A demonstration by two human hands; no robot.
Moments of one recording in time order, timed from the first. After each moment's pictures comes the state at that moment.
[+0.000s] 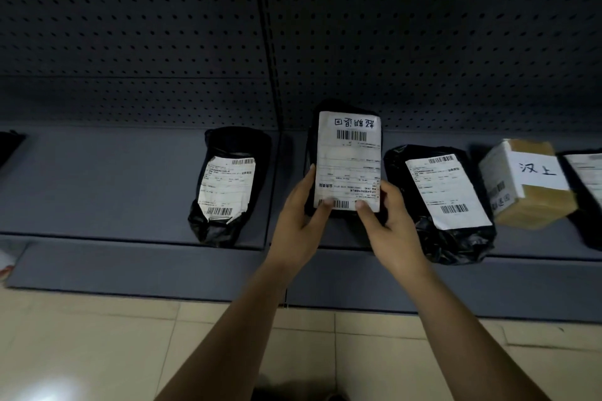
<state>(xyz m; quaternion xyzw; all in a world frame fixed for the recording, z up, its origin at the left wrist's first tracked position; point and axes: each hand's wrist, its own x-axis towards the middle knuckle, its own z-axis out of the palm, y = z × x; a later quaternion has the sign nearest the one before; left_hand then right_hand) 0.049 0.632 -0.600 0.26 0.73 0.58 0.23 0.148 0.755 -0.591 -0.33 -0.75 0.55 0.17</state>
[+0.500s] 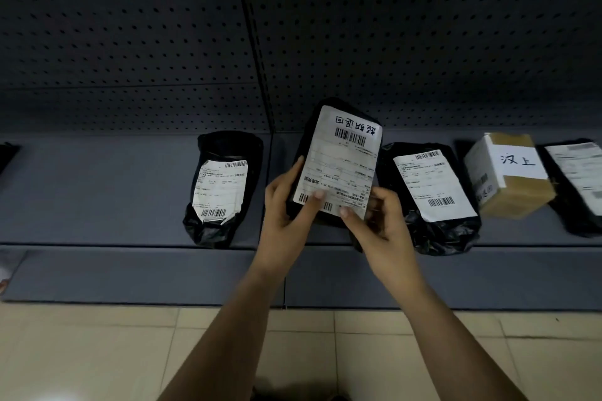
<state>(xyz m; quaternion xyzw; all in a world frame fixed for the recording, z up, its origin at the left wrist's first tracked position) 0.064 0.621 -0.570 0.22 0.71 0.65 0.18 0.171 0.732 -0.570 -0.26 -0.65 0.67 0.25</state>
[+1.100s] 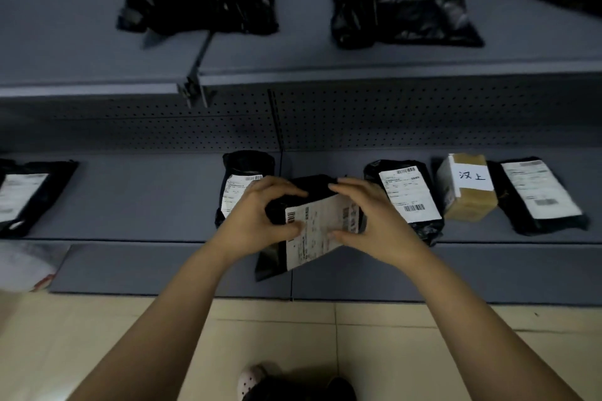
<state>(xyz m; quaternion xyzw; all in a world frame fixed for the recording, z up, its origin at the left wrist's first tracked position) 0.043 0.558 -0.445 0.44 0.79 0.38 0.18 0.193 0.749 -0.462 -0.10 -0.91 0.39 0.09</state>
